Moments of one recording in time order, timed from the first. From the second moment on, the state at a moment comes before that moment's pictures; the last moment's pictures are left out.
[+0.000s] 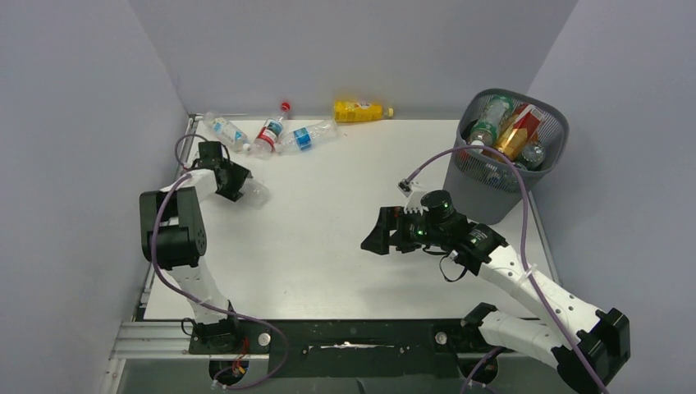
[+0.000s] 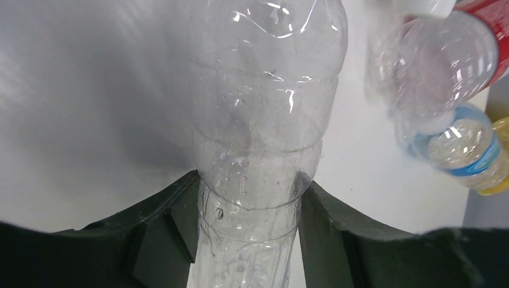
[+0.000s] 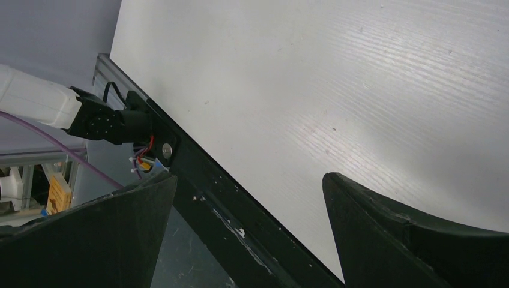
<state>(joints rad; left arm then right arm) 0.12 1.92 1.22 -0.24 0.03 -1.04 0.66 0.99 0.79 -0.44 -0.35 0.59</state>
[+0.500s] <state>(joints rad) -0.14 1.38 0.99 -0.37 0.07 -0.86 0.81 1.11 0.84 -0.40 -0.24 0.65</state>
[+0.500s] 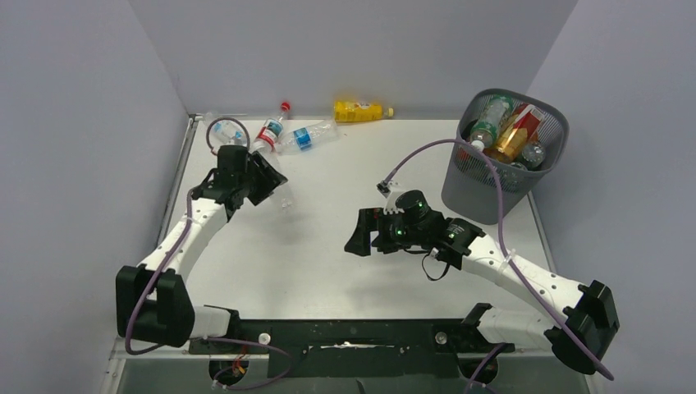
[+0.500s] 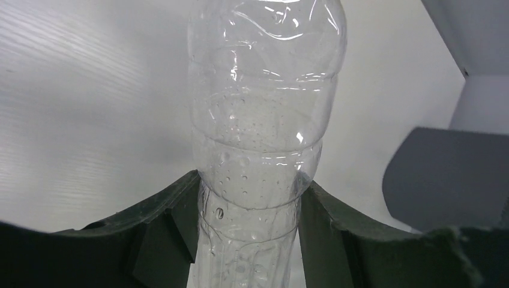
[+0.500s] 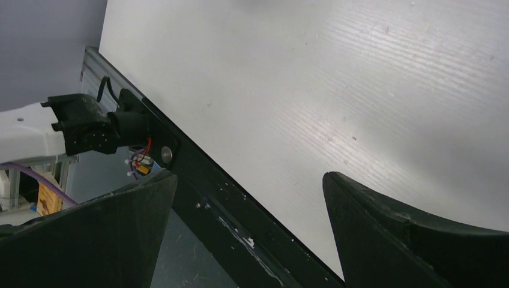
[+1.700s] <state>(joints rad) -0.63 1.29 1.05 -0.30 0.09 -1.10 0.81 1.30 1.06 -0.25 -0.19 0.66</state>
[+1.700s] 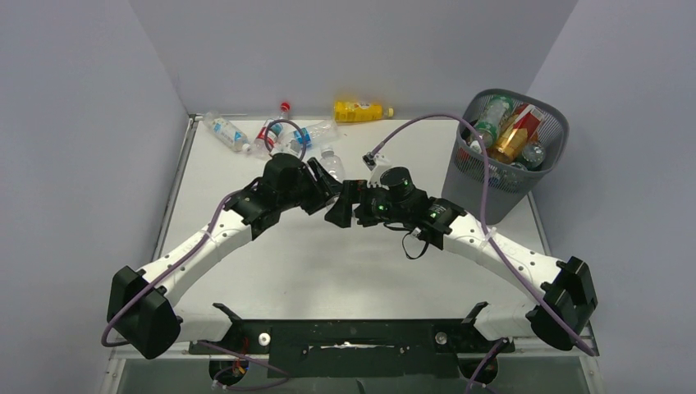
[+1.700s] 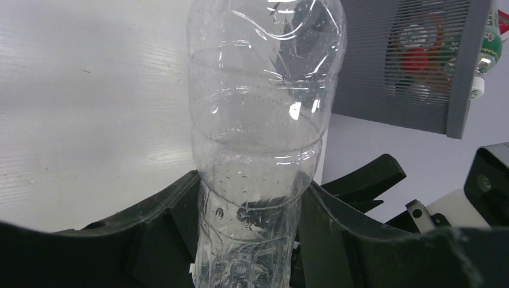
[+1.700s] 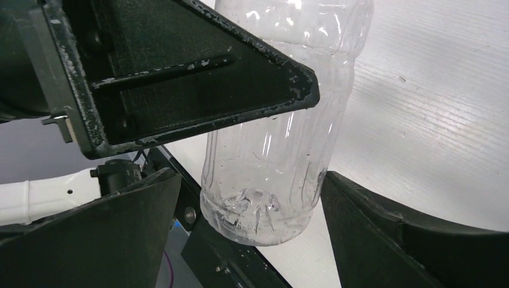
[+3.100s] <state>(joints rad) -0.24 1.30 1.20 -0.37 0.38 -0.90 0.03 1.21 1.74 -0.85 0.21 0.48</state>
